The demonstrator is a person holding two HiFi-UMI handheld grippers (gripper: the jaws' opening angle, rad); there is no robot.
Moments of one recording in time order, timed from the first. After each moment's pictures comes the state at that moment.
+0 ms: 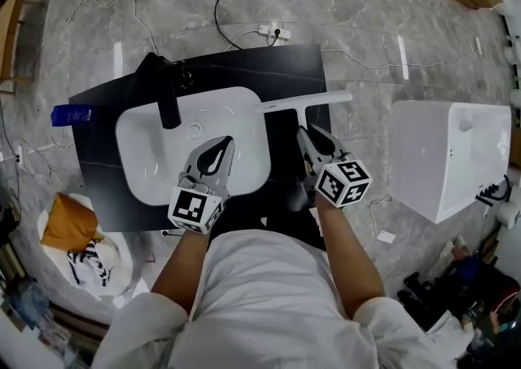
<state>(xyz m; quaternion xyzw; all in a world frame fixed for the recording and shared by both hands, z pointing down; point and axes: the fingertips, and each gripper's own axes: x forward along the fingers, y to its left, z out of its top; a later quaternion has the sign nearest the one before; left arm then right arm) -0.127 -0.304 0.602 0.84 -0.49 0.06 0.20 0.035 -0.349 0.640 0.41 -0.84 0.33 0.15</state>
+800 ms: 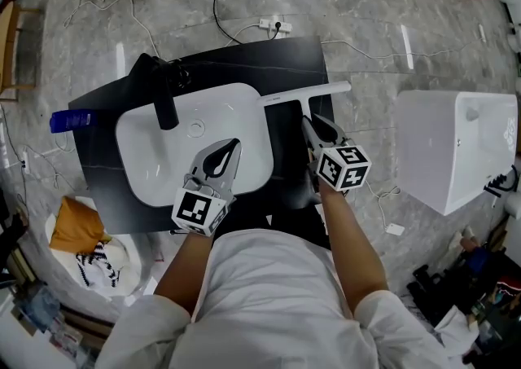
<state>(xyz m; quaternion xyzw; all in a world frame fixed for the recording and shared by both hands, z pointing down) -0.110 -0.294 0.612 0.86 -0.46 0.06 0.21 0.051 -0.360 0.684 0.43 -0.82 0.33 0.20</state>
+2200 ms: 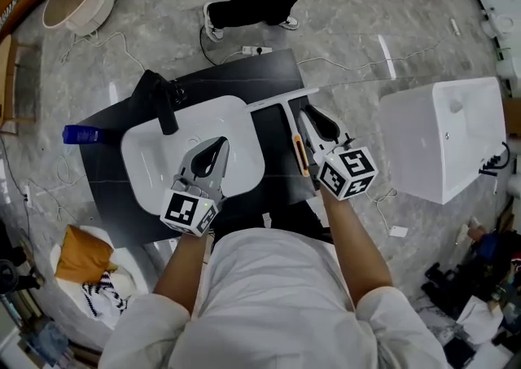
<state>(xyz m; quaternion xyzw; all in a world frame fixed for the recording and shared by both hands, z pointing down) -0.124 -0.290 0.530 0.88 -0.45 0.00 0.15 0.040 -0.355 0.526 0.45 -0.86 0.18 0.11</state>
